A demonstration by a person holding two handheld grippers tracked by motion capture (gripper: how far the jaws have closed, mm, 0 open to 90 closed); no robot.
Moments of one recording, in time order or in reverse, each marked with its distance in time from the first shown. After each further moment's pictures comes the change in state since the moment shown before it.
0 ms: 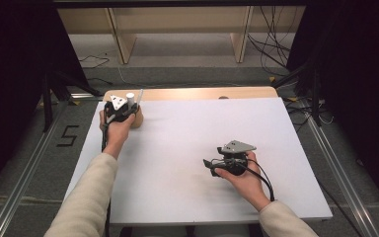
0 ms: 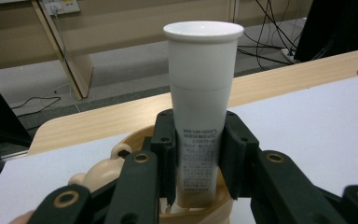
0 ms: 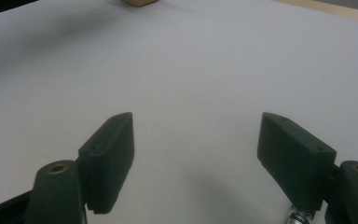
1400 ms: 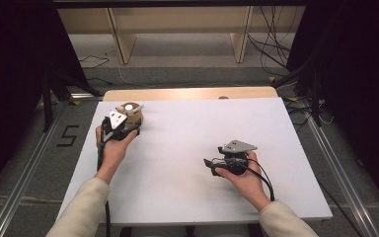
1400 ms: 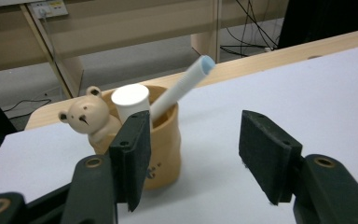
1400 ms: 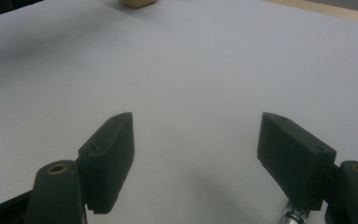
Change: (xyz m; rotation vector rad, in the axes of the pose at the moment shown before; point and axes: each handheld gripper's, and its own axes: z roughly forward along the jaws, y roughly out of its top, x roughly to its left) left arm -0.028 -0.022 -0.066 -0.011 -0.057 0.018; right arm -0.001 0.001 -0.002 -0.002 -0.008 0.008
